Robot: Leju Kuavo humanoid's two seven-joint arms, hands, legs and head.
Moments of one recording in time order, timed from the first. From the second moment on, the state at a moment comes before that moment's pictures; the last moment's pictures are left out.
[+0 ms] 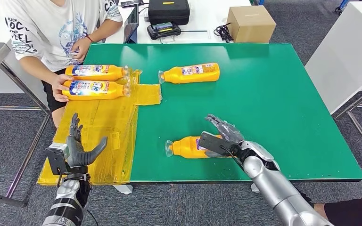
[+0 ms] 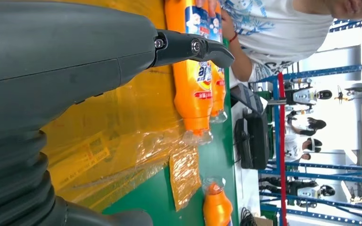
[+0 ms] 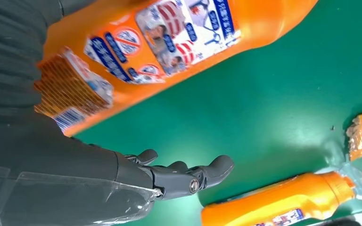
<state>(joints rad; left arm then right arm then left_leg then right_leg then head) -0.28 -0.16 0.18 -0.90 -0.10 0.14 -0.68 -0.44 -0.19 0.57 -1.07 0.49 0.14 -0.19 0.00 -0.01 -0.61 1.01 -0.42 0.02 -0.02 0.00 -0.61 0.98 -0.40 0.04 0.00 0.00</state>
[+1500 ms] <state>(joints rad) -0.34 -0.16 0.13 -0.81 -0.11 0.11 -0.66 -0.69 -0.33 0.92 -0.94 0.24 0.37 -0.19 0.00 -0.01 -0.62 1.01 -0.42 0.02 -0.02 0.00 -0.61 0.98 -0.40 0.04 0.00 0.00</state>
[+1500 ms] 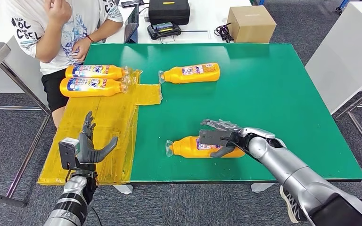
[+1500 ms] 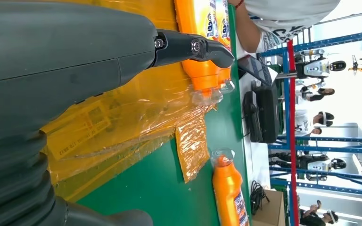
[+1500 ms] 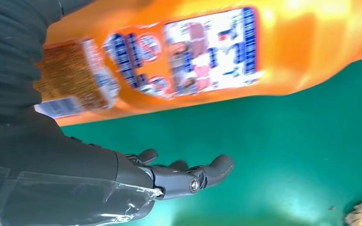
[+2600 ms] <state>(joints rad) -0.34 -0.19 0.12 -0.79 -0.07 0.08 -0.65 -0.78 -0.37 1.13 -0.95 0.23 0.43 -0.11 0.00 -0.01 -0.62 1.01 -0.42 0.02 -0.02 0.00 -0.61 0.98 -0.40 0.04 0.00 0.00</state>
